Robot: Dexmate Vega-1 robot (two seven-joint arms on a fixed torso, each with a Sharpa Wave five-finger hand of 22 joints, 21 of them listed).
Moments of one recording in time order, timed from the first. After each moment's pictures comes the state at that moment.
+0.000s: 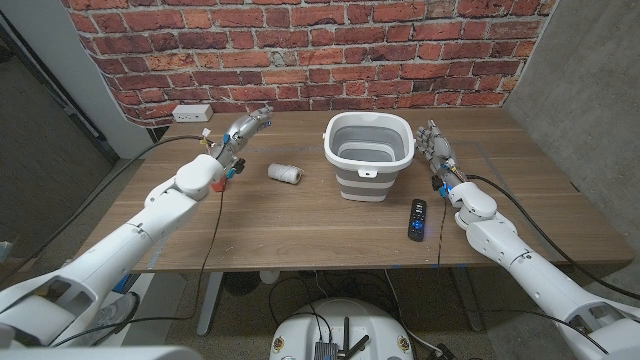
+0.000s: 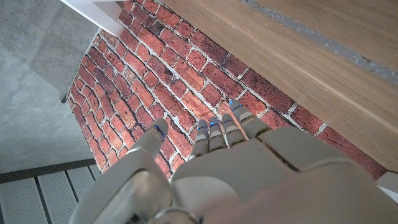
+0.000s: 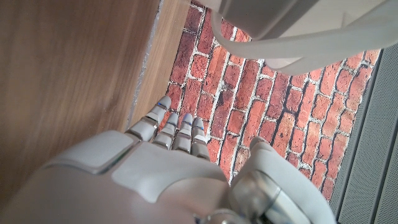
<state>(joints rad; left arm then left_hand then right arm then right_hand) 0.77 0.75 0.43 -1.46 -0.26 -0.24 0.04 0.14 0.13 0.71 -0.02 0.18 0.12 0.02 0.19 0.17 0.07 -0.01 0.20 0.18 0.07 -0.03 0.17 0.16 0.20 -0.04 0.19 0.17 -0.86 -0.51 -0.36 -1.30 0.62 0.31 -0.04 0.15 0.13 0.29 0.14 0.23 0.12 0.00 0.19 0.18 0.14 -0.02 0.18 0.27 0.01 -0.03 0.18 0.45 0.22 -0.04 0.28 0.16</state>
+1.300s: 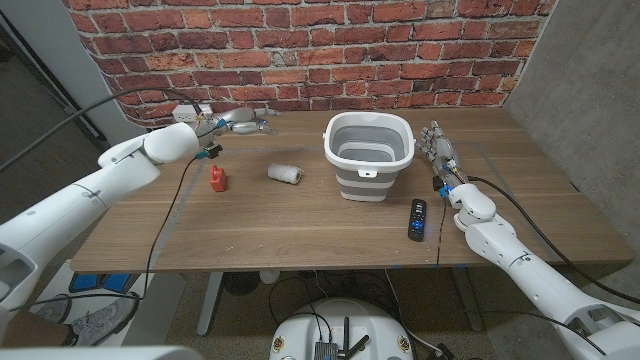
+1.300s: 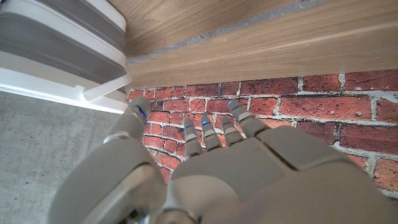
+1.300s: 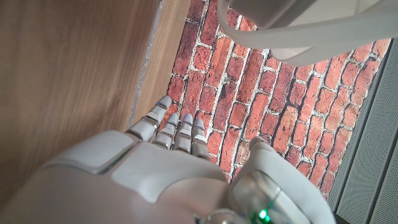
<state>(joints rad) 0.61 0.99 0.50 -1.55 0.08 -0.21 -0.24 0.36 -0.02 0.68 -0.19 0.18 0.18 -0.15 0.21 0.18 0.11 -0.13 0.20 0.19 -0.01 -0.03 0.17 0.17 0.16 -0.03 0.18 0.17 -0.87 -0.51 -0.35 -1.31 0.60 0.32 -0.09 0.13 0.13 0.29 0.14 0.23 0.13 0.00 0.19 0.18 0.14 -0.02 0.18 0.25 0.01 -0.03 0.19 0.43 0.23 -0.04 0.27 0.16</state>
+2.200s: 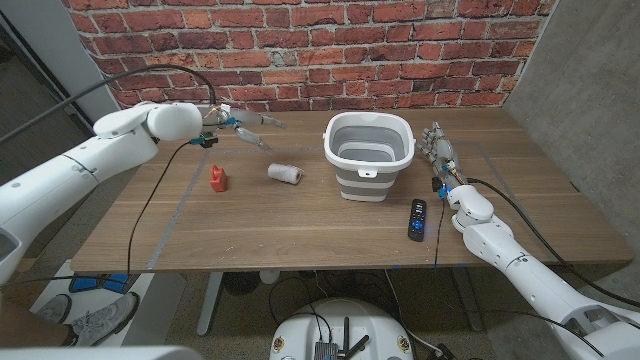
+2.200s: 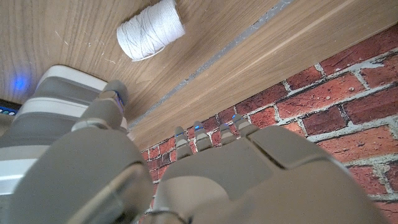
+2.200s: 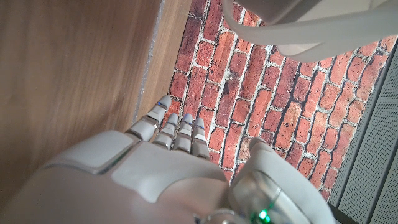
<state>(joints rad) 0.49 1.05 0.58 -1.69 0.36 -0.15 -0.49 0.53 -0.14 0.64 -0.18 0.18 0.03 -0.18 0.20 0.18 0.02 -0.08 0.19 0.20 -0.16 0.08 0.17 0.17 -0.12 0.12 0.17 0.17 -0.87 -0.49 -0.35 -1.29 0.59 0.32 -0.11 0.13 0.13 0.29 0.13 0.23 0.14 0.00 0.19 0.18 0.14 -0.02 0.19 0.23 0.01 -0.03 0.19 0.41 0.23 -0.04 0.25 0.17</state>
